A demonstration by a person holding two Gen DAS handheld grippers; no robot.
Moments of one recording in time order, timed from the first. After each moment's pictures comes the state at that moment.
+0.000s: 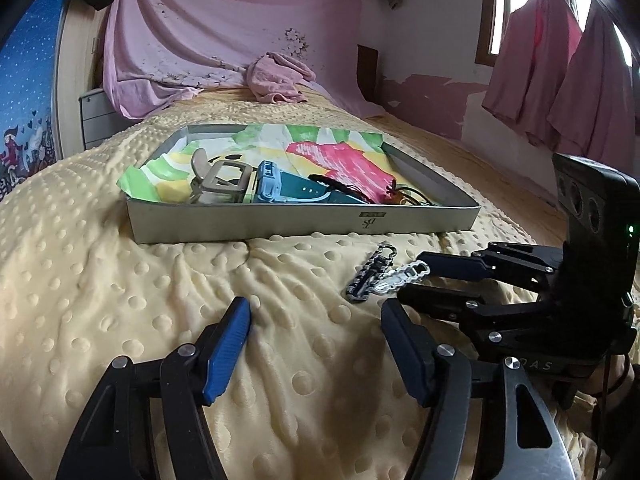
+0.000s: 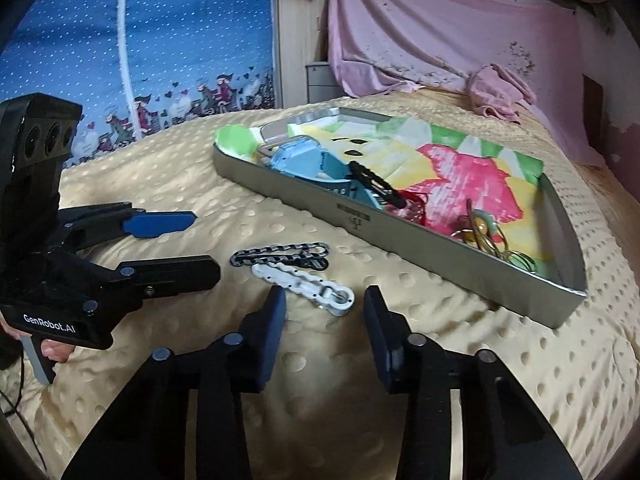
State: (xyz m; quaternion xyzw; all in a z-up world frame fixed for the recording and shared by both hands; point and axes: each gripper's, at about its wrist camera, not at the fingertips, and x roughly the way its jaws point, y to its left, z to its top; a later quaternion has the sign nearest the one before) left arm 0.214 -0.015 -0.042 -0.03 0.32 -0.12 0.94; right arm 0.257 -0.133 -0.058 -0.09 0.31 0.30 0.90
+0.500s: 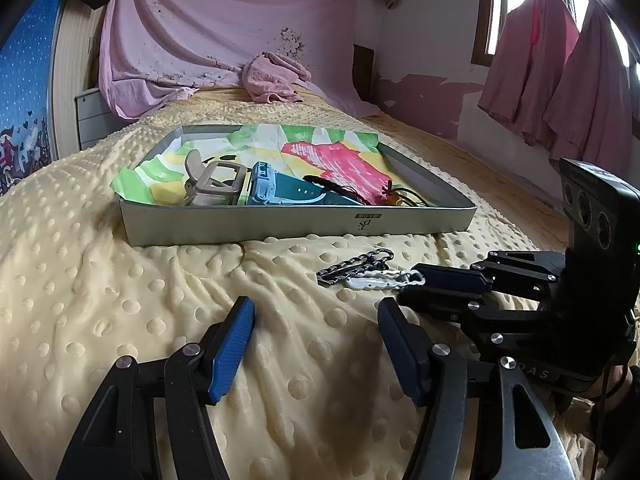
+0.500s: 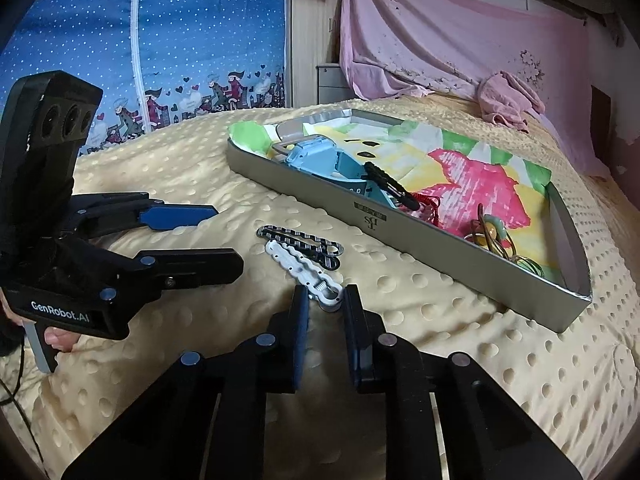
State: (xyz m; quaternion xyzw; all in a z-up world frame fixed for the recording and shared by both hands) left arm 0.215 -0.014 -0.042 -0.04 0.32 -0.12 0.94; right arm 0.247 -0.131 -0.055 -0.10 0.30 0.31 0.90
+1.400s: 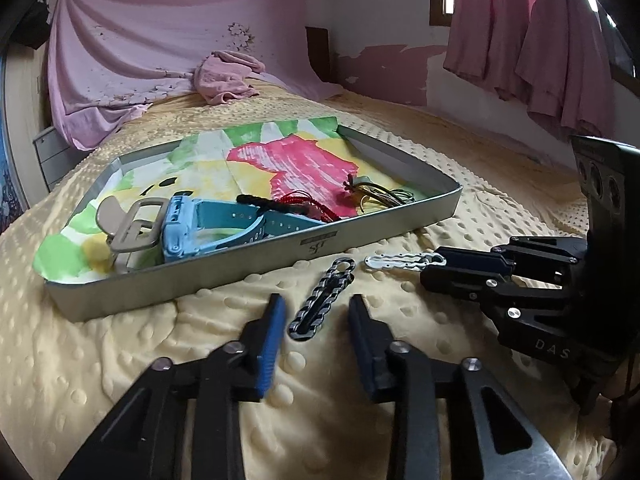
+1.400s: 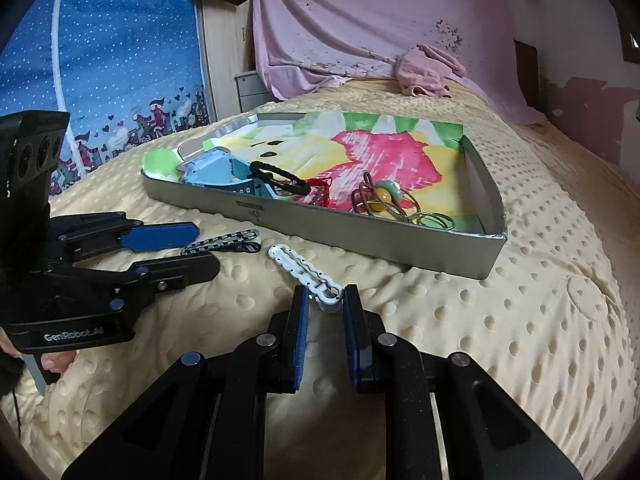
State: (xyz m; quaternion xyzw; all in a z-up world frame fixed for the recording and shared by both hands) left arm 0.257 -0.059 -0.039 0.05 0.33 -0.17 0.93; right arm 0.264 -0.174 -0.061 -0.02 0.33 0.19 0.93
